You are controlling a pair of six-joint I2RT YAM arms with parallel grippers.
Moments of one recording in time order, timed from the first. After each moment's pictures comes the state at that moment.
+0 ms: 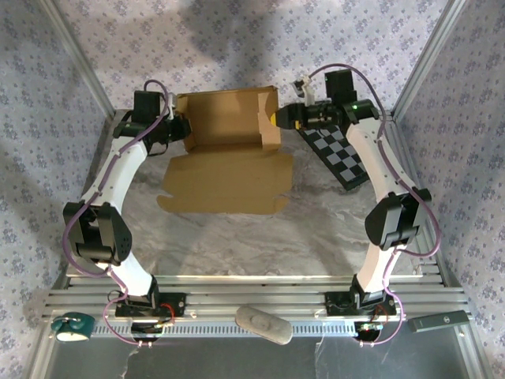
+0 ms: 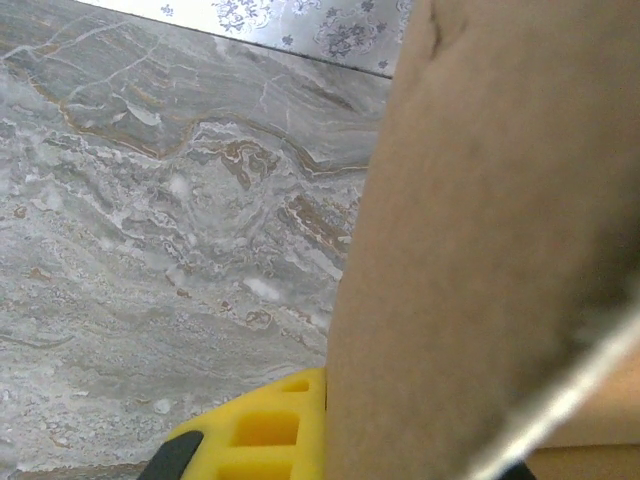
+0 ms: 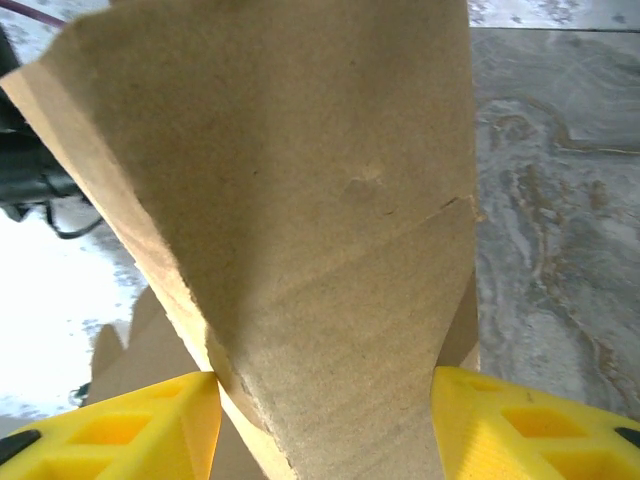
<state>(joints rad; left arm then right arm) -0.15 1.66 1.57 -0.63 0.28 -0.36 0.25 1.81 1.91 -0.80 -0.82 0.16</state>
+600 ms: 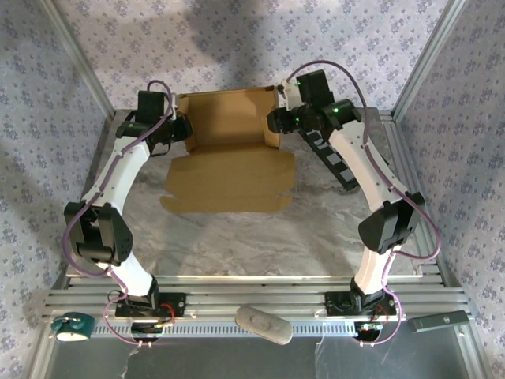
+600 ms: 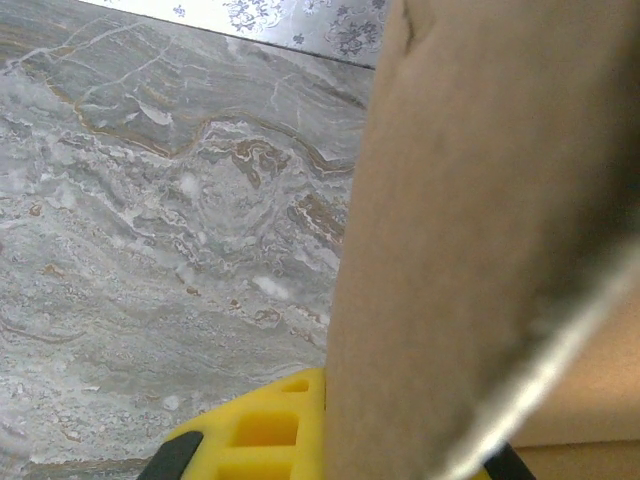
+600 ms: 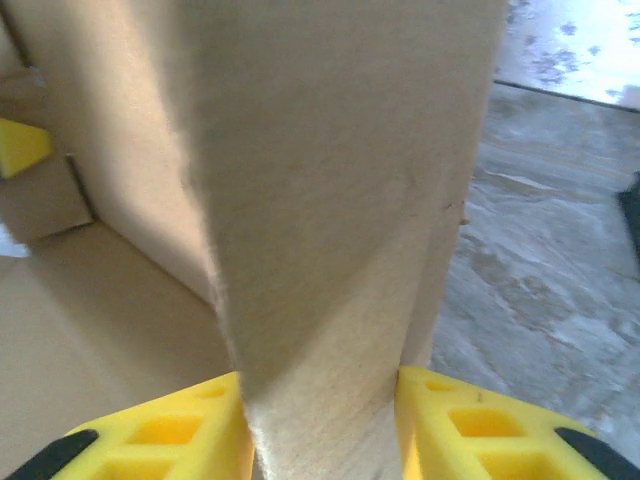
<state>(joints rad) -0.18 1.66 1.58 -0.64 0.22 -0.36 0.44 1.81 2.01 -0.91 -0.20 0.12</state>
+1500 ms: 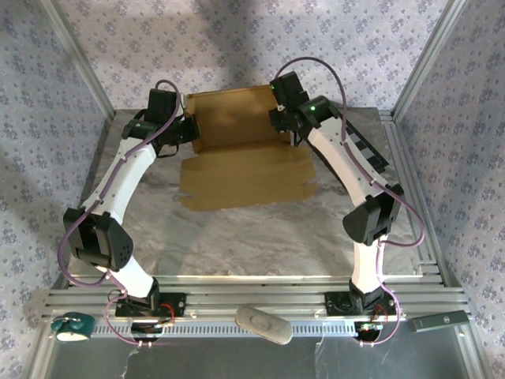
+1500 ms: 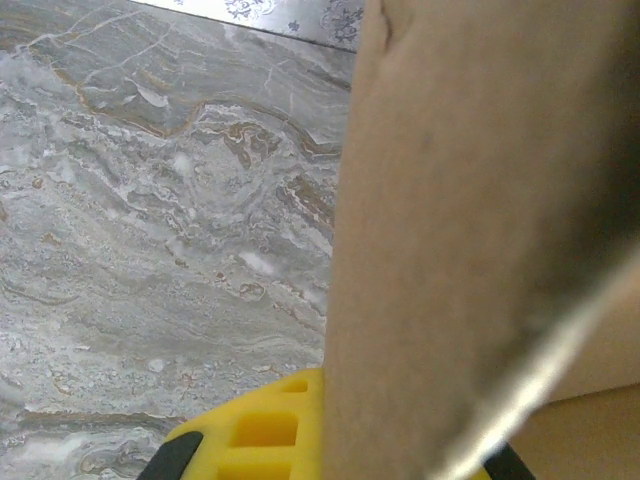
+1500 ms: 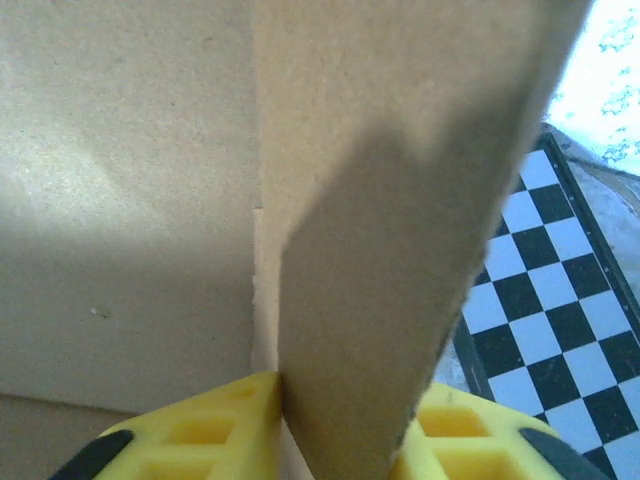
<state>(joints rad) -0.28 1.62 1.63 -0.74 0.10 -0.42 0.54 1.95 2.20 -1.04 0.31 0.12</state>
